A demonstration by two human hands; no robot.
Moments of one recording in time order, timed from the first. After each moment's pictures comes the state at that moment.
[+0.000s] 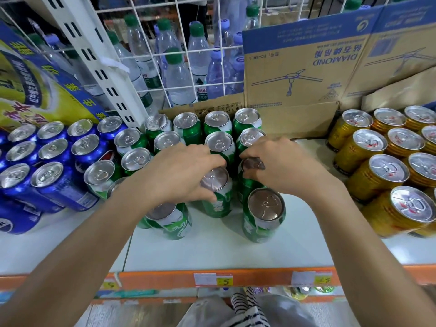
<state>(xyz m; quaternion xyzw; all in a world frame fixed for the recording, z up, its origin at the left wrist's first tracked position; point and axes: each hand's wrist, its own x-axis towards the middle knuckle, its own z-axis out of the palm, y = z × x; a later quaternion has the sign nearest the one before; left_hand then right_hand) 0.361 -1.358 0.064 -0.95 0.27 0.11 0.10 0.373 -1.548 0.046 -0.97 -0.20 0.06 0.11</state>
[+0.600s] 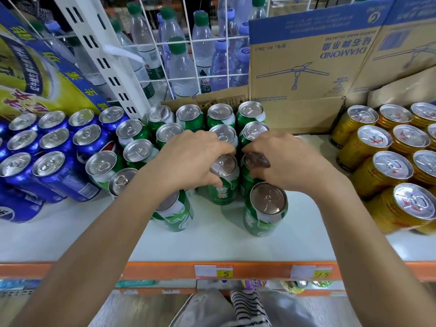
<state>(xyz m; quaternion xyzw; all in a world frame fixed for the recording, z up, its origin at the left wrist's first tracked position) 0.368 -1.366 0.060 -0.96 0.24 0.09 0.06 0.372 -1.550 0.043 -0.97 -0.21 0.07 0.11</state>
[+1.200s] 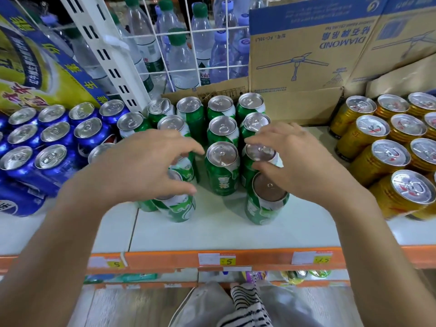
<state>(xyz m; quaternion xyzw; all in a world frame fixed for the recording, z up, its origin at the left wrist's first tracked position) 0.322 -1.316 0.087 -0.97 0.21 0.10 -0.04 0.335 -1.557 0.054 -0.96 -0.22 0.00 0.17</state>
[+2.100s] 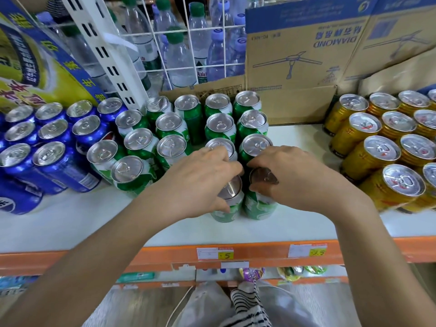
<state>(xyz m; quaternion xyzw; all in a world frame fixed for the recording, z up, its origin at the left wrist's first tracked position) 0.308 -1.377 0.056 -0.95 0.29 0.10 0.04 0.315 -1.555 0.050 -0.96 -0.24 0.09 0.11</state>
